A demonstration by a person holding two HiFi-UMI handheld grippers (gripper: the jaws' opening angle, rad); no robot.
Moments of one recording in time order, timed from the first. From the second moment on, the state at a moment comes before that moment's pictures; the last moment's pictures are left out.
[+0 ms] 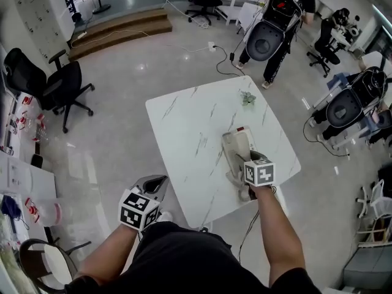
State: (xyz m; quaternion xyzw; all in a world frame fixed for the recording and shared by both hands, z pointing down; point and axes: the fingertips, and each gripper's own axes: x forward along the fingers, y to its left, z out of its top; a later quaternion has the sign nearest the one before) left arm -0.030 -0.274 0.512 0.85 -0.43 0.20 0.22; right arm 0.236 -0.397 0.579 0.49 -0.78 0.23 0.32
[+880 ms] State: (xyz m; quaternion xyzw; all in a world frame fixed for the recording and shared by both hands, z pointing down) left arm 0.044 -0.285 0.500 0.90 -0.34 0.21 0.19; right arm 0.249 -0.255 0.481 0.54 -0.80 0.23 0.13
